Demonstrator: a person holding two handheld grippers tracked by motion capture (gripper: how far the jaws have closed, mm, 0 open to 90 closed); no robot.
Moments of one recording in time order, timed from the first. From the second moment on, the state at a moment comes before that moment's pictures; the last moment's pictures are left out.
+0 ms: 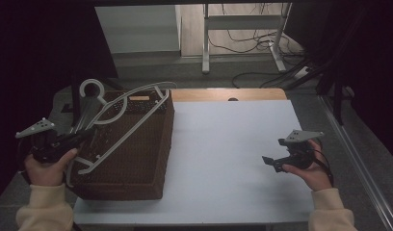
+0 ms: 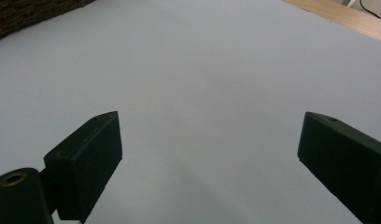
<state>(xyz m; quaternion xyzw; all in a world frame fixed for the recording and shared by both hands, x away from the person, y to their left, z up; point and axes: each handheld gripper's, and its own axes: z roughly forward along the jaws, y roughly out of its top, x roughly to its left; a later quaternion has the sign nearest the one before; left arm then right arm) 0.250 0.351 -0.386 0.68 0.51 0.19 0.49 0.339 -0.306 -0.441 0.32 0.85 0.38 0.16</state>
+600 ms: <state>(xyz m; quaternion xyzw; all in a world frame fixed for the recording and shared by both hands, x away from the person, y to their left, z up) 0.260 0.355 -0.397 0.68 0.52 0.20 0.48 0.340 -0.308 -0.442 0.33 0.85 0.38 0.17</state>
